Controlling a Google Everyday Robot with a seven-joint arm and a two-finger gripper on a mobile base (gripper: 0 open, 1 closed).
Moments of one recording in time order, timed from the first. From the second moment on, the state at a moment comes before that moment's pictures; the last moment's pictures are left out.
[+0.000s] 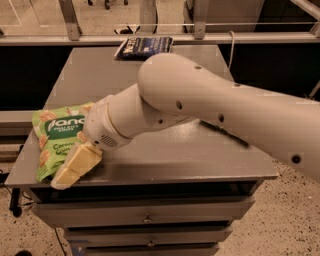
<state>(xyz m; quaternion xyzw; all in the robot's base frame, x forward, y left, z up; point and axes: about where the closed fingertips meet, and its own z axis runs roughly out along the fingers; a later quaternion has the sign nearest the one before) 0.425 0.181 0.878 -0.63 0.62 0.31 0.36</state>
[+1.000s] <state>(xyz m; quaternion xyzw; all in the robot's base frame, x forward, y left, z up) 0.424 0.205 0.842 -0.63 0.61 0.31 0.36</state>
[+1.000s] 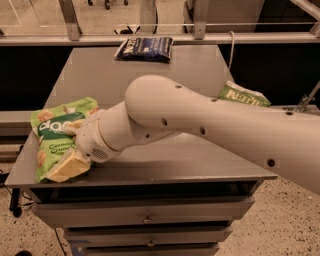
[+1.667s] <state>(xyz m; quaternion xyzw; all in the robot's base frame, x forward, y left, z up) 0.424 0.205 0.848 -0.63 0.61 0.31 0.36</state>
